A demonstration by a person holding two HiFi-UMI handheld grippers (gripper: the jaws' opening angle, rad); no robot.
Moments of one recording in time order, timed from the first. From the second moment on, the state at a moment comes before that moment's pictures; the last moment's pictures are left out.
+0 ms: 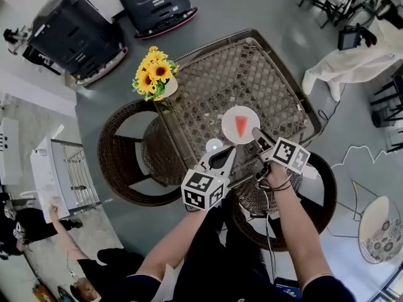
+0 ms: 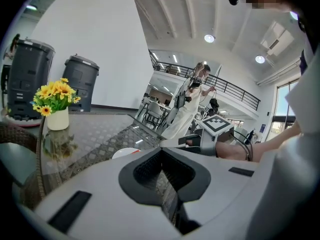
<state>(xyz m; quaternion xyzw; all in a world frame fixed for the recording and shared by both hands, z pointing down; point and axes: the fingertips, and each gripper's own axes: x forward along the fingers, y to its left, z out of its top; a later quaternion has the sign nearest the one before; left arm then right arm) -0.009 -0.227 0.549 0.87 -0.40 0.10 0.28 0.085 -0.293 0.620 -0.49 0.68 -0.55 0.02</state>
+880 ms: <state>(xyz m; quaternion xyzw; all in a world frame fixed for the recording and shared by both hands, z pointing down) -0.005 -0.183 0.472 0.89 -0.38 0.10 0.23 0.059 -0.217 0.462 -0.49 0.84 -0.24 -0.03</state>
